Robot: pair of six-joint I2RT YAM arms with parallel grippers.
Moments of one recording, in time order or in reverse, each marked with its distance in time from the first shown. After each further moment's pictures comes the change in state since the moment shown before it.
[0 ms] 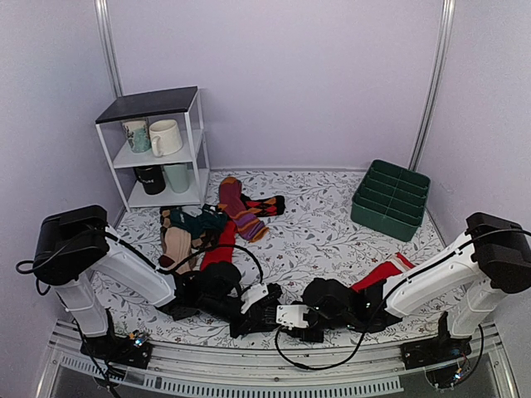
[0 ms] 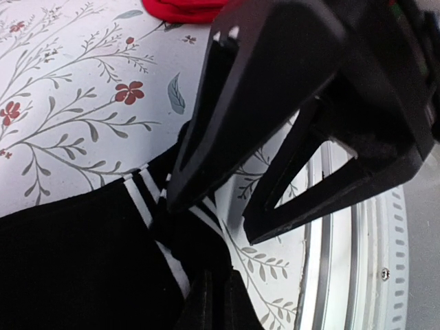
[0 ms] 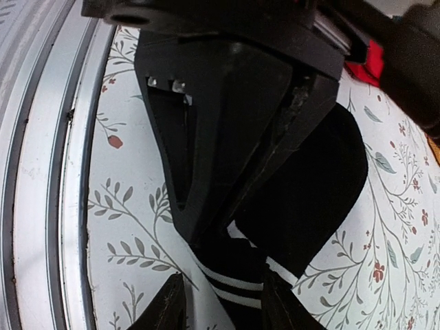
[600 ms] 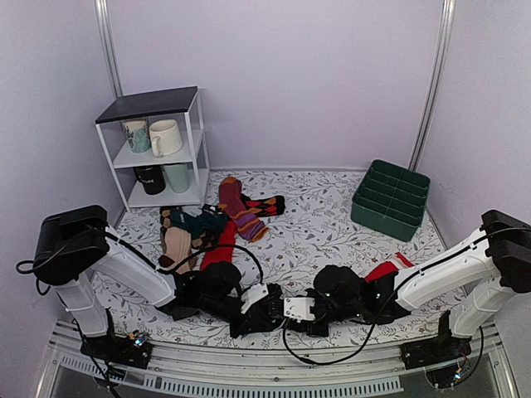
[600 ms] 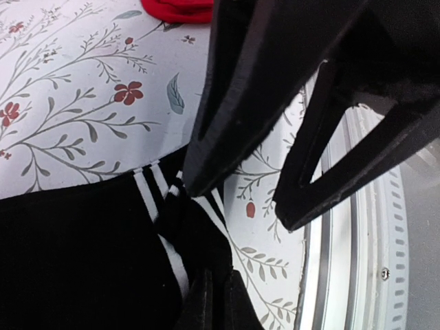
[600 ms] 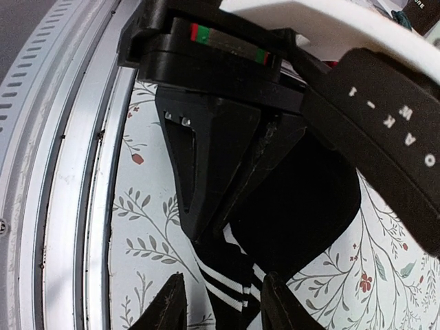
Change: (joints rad) left arm 0.000 0.000 0.000 0.000 0.002 0.002; right arm -0.057 -0.094 -0.038 0.016 -0.156 -0.042
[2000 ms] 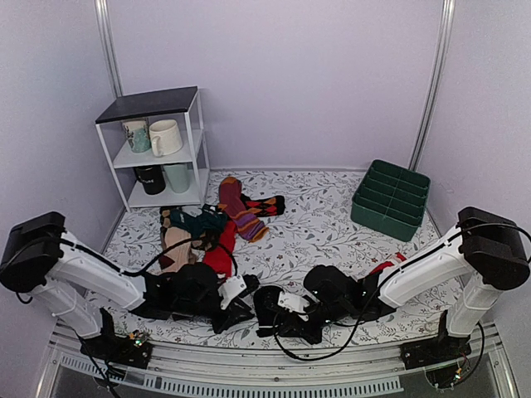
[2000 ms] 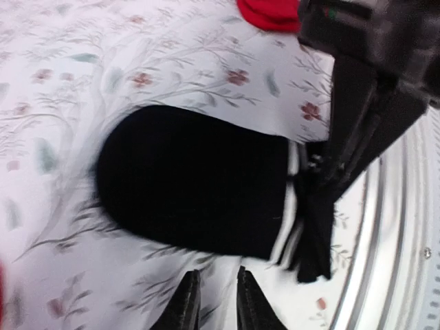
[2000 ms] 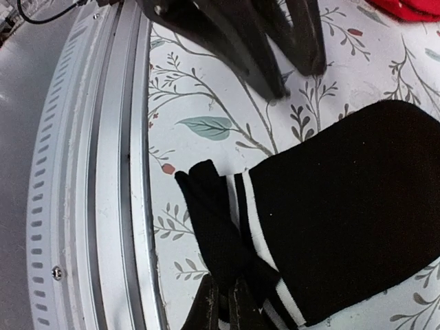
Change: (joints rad) left arm -0.020 -0.245 -0.132 -0.084 -0.303 0.014; right arm -0.041 0.139 0.050 -0.016 -0.233 0.354
